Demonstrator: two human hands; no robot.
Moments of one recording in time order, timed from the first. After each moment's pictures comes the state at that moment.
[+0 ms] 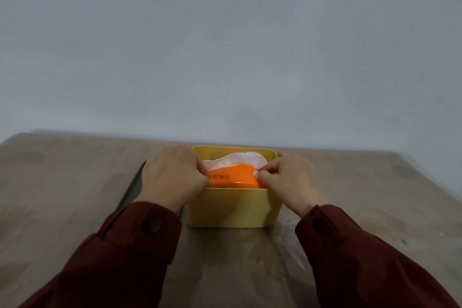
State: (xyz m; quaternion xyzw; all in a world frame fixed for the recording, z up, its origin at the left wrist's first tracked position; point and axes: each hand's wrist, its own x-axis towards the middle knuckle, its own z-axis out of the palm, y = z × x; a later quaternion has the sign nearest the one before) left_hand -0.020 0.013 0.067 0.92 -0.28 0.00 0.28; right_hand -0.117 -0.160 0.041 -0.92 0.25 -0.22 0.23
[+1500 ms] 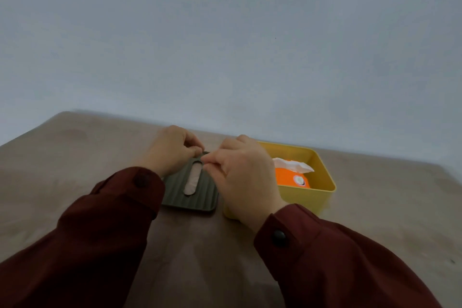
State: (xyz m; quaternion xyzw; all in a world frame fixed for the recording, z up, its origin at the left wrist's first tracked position) left_hand 0.065 0.061 0.042 0.88 -0.31 0.01 0.36; right_hand -0.065 -0.032 0.054 -0.93 -0.03 -0.34 0.10
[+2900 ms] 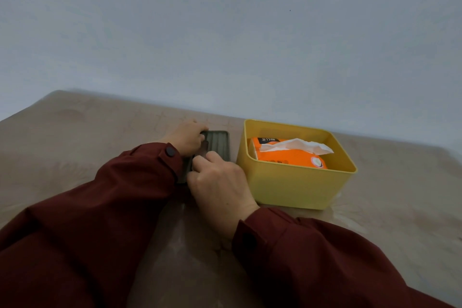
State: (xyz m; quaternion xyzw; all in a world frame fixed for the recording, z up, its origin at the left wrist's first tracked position) left_hand 0.122 0.031 -0.010 0.91 -0.36 -0.06 0.21; right_hand -0.045 0.008 0.006 -0.98 -0.09 -0.17 -0.01
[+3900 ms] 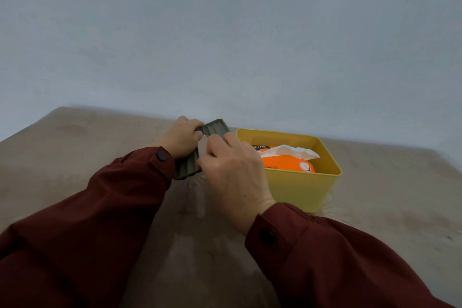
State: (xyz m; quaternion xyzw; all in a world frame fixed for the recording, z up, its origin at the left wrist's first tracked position) left_hand 0.103 0.040 0.020 0.89 -0.34 -0.02 0.30; right_hand -0.066 0.002 0.041 -0.94 0.02 -0.34 -0.08
